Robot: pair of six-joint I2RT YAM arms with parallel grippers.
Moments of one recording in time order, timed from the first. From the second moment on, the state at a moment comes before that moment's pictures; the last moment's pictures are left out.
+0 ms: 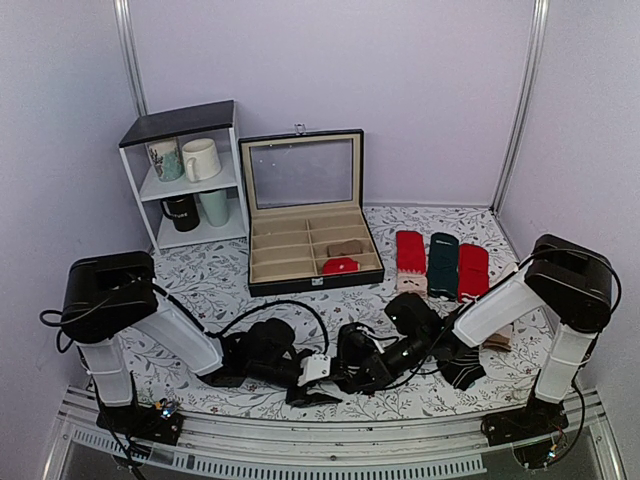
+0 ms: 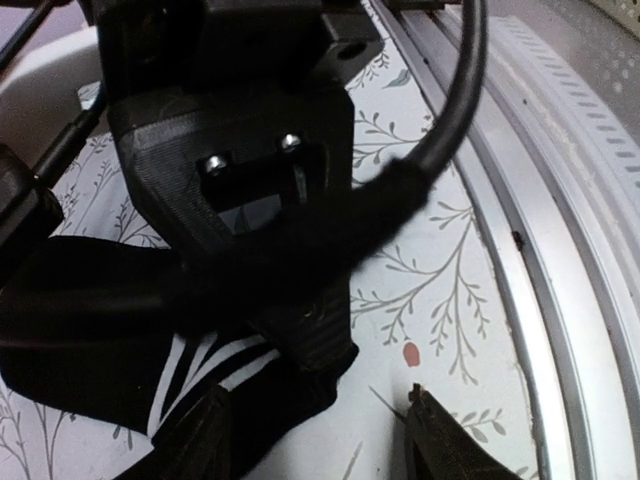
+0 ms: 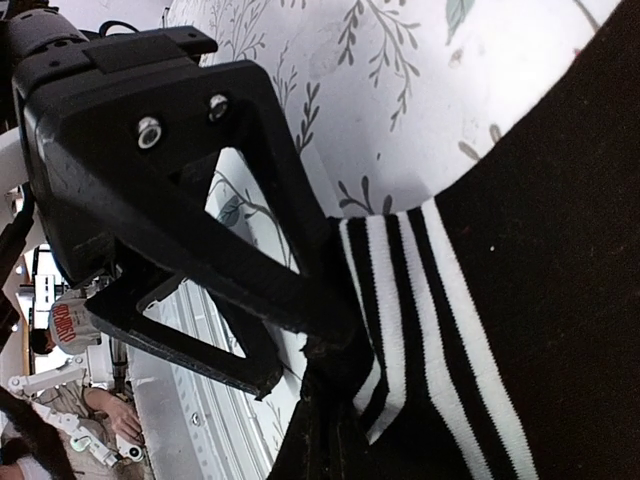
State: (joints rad) left arm -1.17 1.88 0.59 0.71 0.34 0.36; right arm 0.95 1.81 0.64 0.29 -0.74 0.51
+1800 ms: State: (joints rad) left arm -1.27 1.82 0.52 0.84 0.12 0.45; right arm 0.87 1.82 0.64 0.25 -0.84 0.57
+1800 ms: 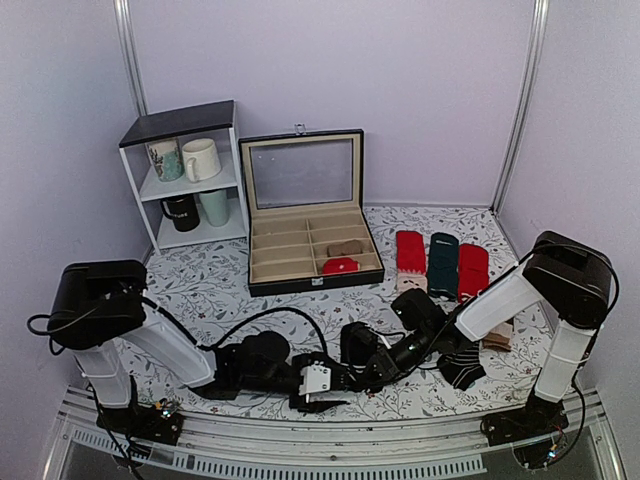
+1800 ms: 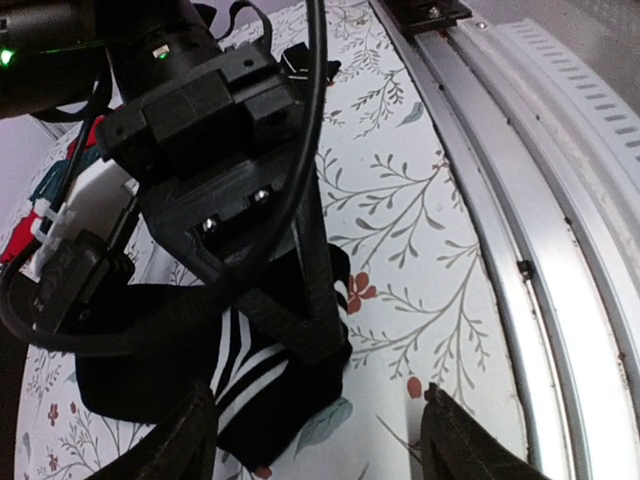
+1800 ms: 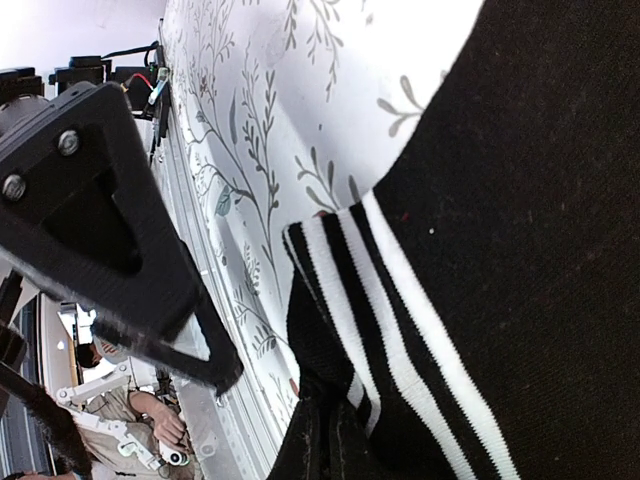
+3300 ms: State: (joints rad) left arm -1.26 1.97 0.65 0.81 0.09 0.31; right arm 0.86 1.78 0.62 0.22 -0.83 0.59
